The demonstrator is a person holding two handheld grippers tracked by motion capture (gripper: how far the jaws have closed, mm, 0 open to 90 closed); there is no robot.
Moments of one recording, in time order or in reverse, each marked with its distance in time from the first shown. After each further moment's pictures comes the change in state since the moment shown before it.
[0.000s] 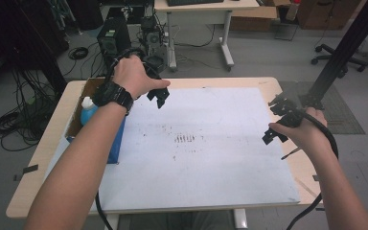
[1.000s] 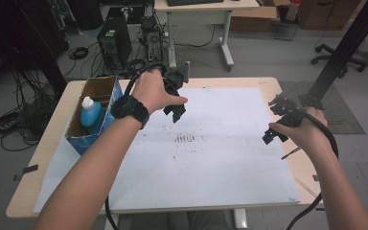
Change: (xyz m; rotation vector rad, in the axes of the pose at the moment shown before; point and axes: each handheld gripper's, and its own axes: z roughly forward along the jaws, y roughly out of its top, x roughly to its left) left arm -0.048 0.002 0.029 0.034 -0.031 0.135; right arm 0.000 0.001 0.000 0.001 0.002 0.002
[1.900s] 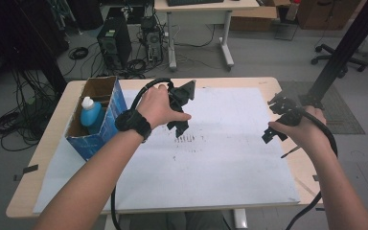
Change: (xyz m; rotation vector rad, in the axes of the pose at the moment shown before) left arm -0.020 -0.009 0.028 0.039 -0.023 0.079; right arm -0.001 0.004 0.001 0.001 0.000 -0.006
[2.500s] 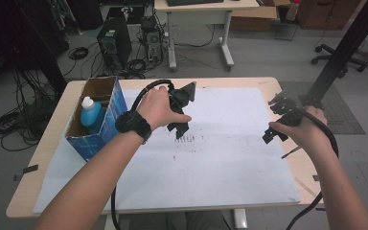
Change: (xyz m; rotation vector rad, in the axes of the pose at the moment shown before) left arm -0.002 -0.002 0.002 0.006 -0.005 0.003; right arm 0.000 -0.003 -0.002 0.001 -0.003 0.002
